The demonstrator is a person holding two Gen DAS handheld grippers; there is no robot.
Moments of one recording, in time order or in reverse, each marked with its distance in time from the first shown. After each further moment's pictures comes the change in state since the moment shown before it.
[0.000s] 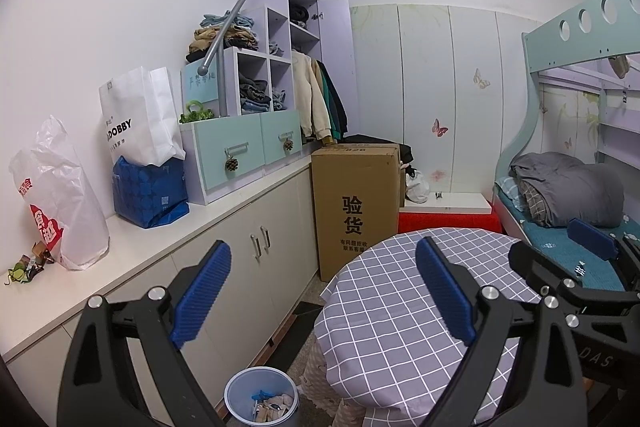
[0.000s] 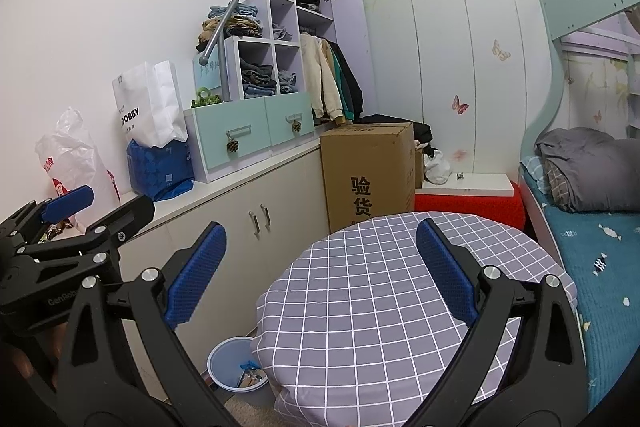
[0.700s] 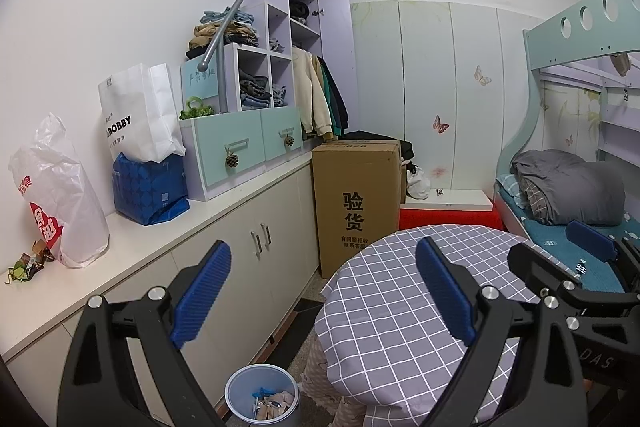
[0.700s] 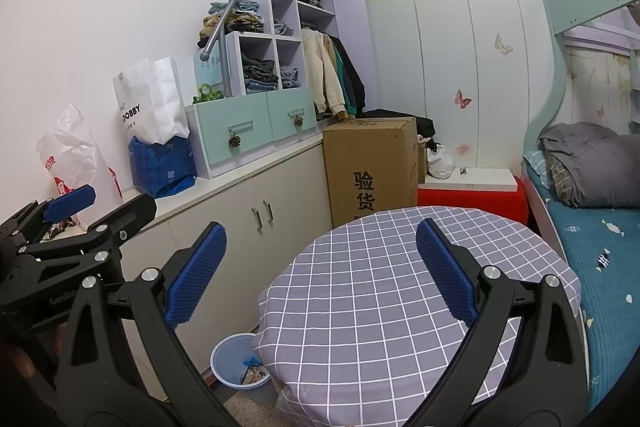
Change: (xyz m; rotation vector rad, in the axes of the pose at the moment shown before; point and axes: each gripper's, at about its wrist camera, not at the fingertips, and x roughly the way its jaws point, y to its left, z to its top) left arm 0.001 -0.001 -0.001 0.000 0.010 0.002; right arm 0.003 0.001 -0.002 0.005 0.018 0.010
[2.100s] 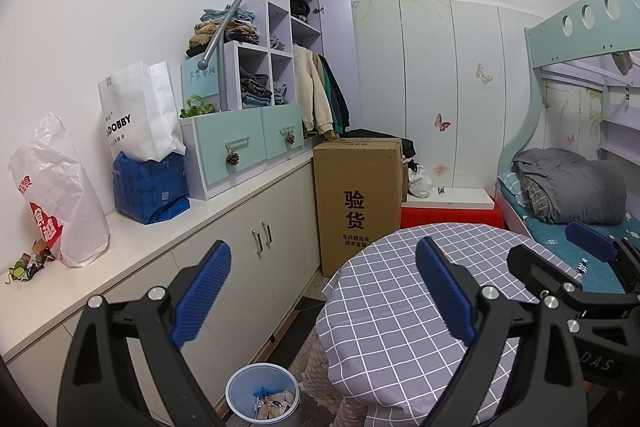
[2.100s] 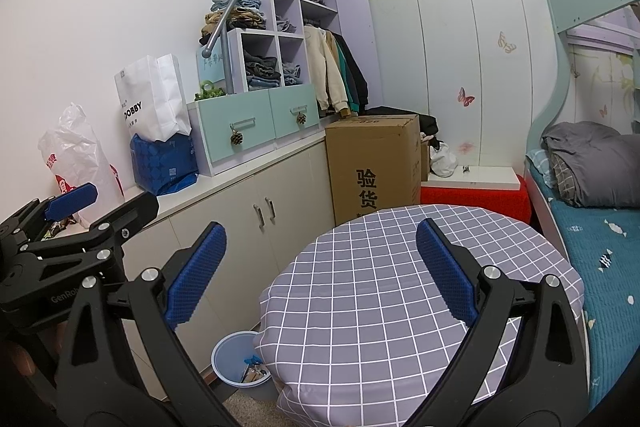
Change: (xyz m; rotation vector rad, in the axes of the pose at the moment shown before) left arm 0.002 0.001 0.002 0.000 0.005 0.003; right arm 0.003 0.005 -0.001 -0.001 0.008 0.004
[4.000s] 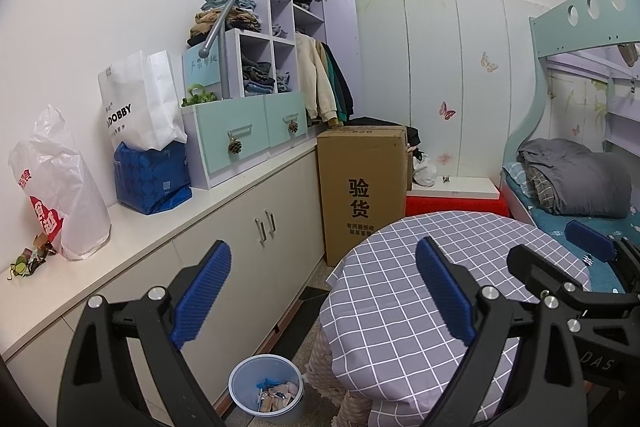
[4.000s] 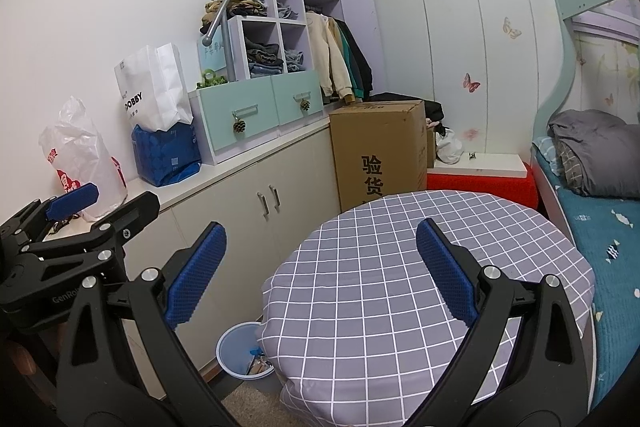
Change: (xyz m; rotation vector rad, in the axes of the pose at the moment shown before) left arm 0.009 0.023 -0.023 0.007 0.035 0.003; right arm 0.016 0.010 -0.016 0.015 0.043 0.012
